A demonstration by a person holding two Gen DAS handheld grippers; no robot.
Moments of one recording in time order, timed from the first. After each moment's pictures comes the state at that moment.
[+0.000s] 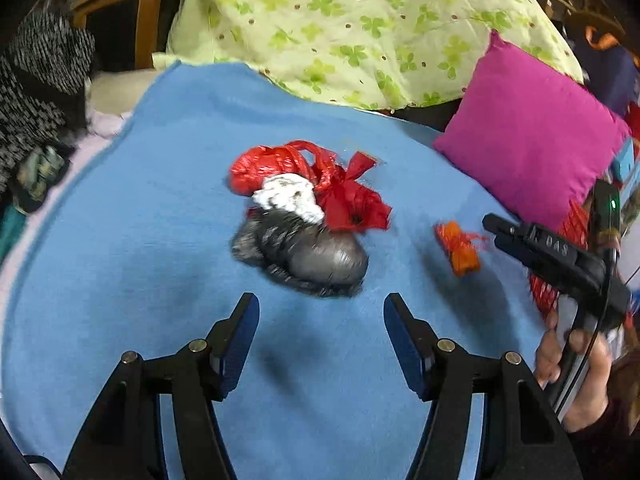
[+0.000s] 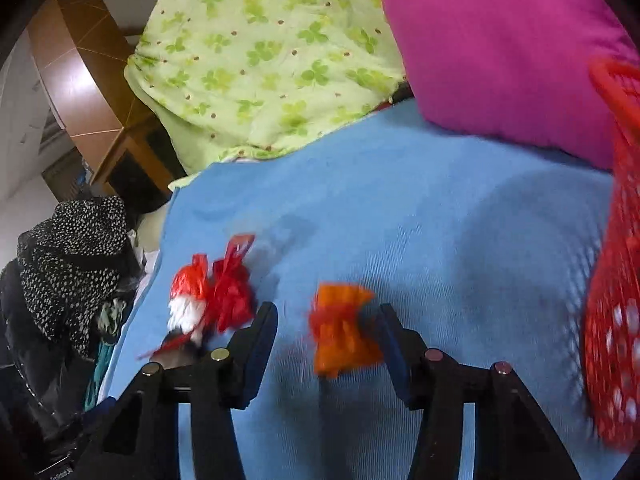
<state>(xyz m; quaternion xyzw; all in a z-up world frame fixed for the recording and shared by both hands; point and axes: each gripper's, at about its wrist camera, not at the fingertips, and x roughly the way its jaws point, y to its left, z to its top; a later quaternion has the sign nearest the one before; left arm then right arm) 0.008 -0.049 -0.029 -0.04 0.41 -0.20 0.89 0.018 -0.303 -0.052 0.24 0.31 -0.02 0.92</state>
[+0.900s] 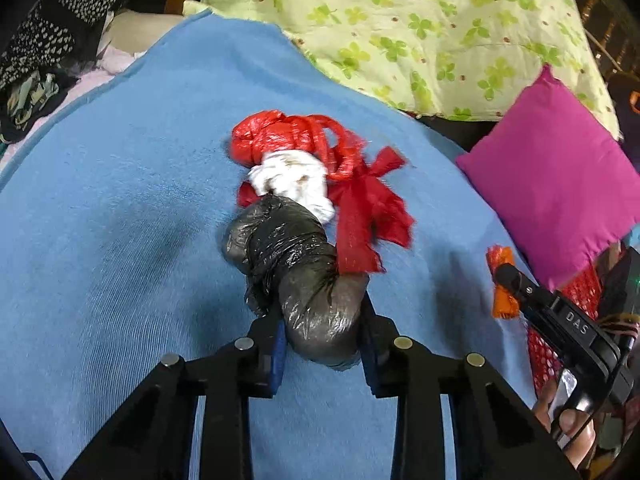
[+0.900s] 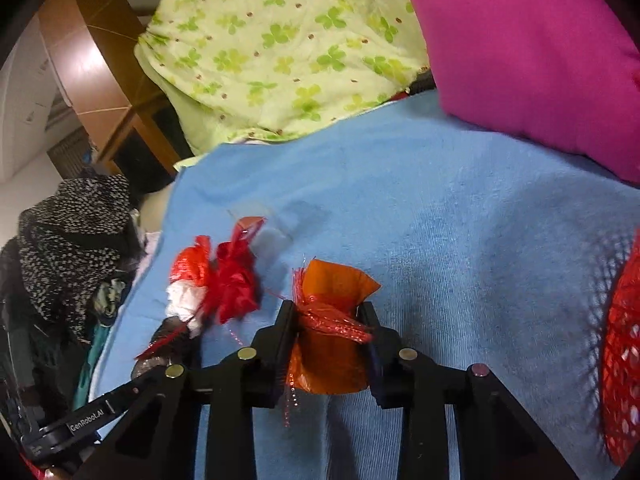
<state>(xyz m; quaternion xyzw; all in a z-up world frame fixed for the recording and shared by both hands) 0.029 -0.045 -0.059 -0.13 0.44 -0.17 0.87 0.015 -0.289 -0.050 0.23 0.33 0.00 0.92</state>
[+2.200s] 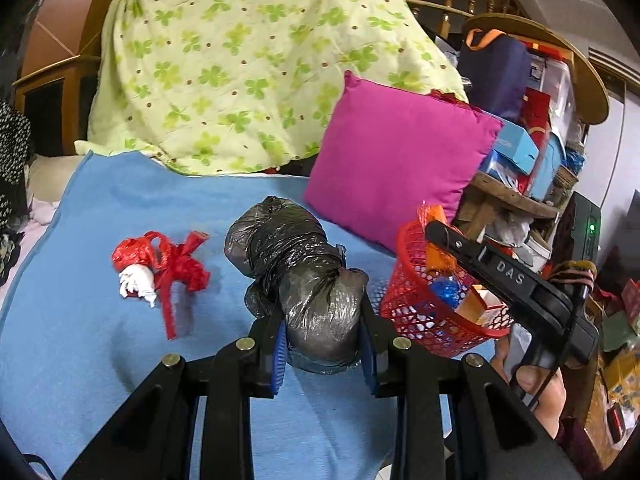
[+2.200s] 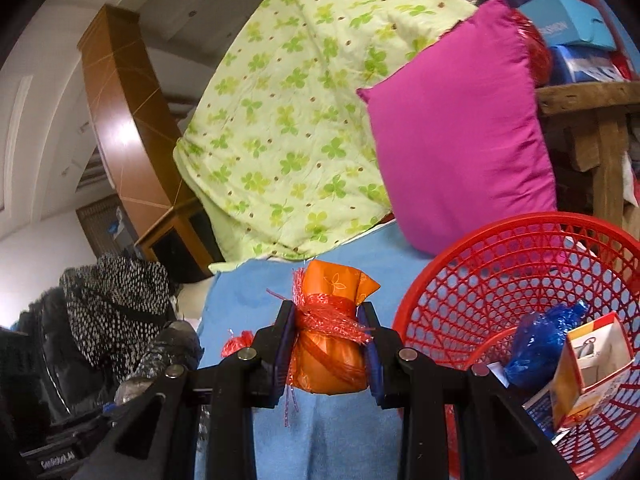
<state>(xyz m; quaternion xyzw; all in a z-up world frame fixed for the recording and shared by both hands) -0.110 -0.149 0.072 -0.02 0.29 -0.33 0.90 -0.141 -0.367 0.059 0.25 0.14 -0.02 0.96</state>
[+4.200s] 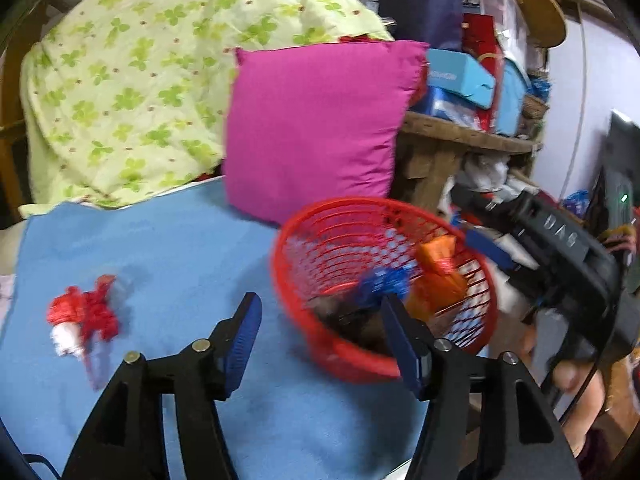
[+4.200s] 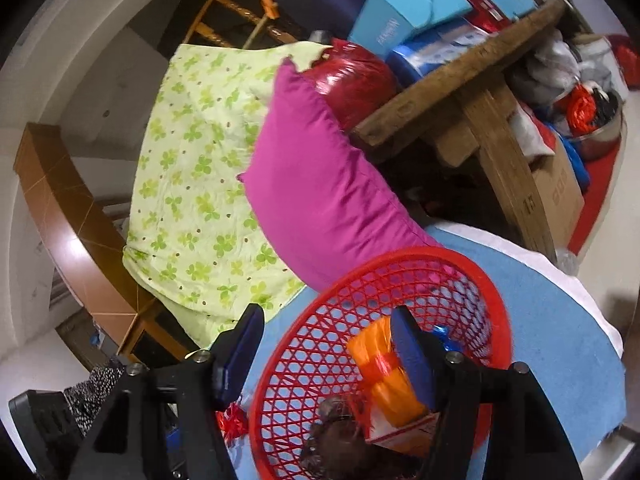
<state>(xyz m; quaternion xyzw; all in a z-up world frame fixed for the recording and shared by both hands) -0.128 -0.289 0.065 0.10 0.28 -0.37 0.88 -0.218 -0.490 0.044 0.38 0.06 -0.12 0.92</state>
